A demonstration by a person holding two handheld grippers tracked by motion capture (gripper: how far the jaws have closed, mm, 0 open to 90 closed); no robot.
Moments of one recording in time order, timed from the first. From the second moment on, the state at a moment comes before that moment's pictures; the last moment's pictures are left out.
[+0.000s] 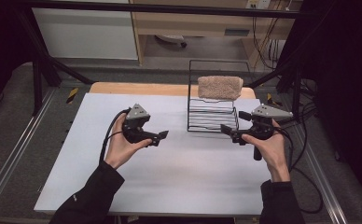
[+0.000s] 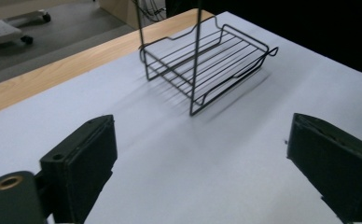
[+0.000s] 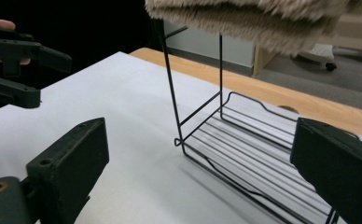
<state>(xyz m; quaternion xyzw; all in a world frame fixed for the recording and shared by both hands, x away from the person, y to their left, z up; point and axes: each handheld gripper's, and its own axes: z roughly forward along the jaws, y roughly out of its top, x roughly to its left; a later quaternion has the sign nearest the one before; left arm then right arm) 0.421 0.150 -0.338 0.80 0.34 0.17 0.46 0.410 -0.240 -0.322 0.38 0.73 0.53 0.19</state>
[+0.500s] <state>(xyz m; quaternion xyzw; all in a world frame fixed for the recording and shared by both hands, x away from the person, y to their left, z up) 0.395 0.221 -0.376 0.79 0.37 0.18 0.45 0.399 -0.233 -0.360 0.38 0.74 0.52 0.17</state>
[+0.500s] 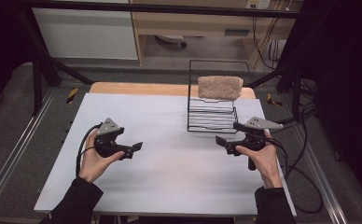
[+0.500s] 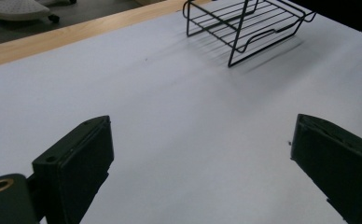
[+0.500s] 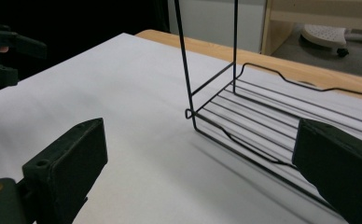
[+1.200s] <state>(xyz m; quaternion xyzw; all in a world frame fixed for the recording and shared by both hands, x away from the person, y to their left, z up) 0.366 0.274 -0.426 0.80 0.39 0.18 0.43 0.376 -0.253 -0.426 0.40 0.77 0.48 0.14</state>
